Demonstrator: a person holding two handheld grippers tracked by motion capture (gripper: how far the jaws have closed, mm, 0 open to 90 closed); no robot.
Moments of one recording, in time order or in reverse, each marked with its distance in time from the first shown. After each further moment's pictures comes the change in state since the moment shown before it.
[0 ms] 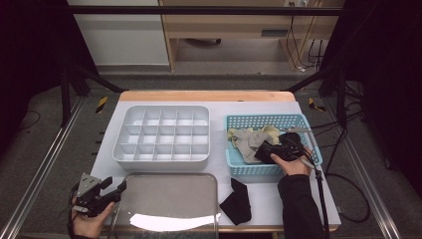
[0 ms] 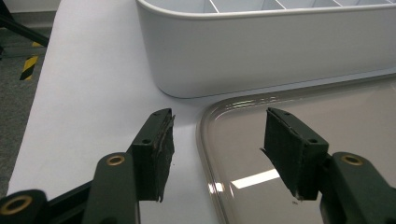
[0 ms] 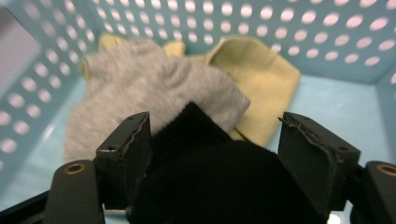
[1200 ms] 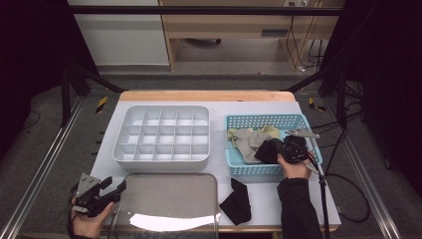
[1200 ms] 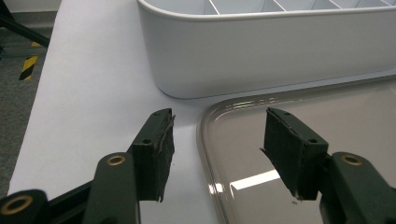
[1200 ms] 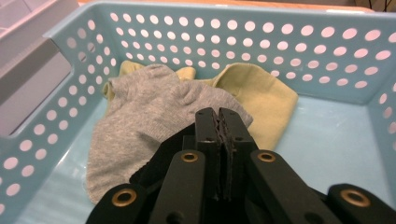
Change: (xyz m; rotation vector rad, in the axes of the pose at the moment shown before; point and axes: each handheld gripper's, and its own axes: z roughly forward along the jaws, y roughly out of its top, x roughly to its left) left arm 0.001 0.000 -0.001 -0.003 0.000 -0.004; right arm -0.001 -0.006 -0.019 -0.145 0.043 0.008
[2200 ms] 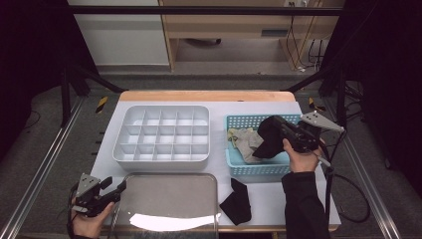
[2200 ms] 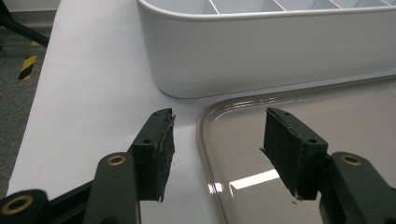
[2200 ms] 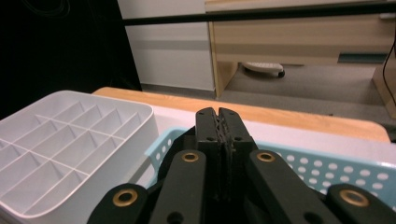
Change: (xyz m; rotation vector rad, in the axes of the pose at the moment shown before) left arm 0.000 0.000 0.000 0.003 -0.003 -0.003; right arm 0.023 0.060 -0.065 -0.311 0.133 -0.022
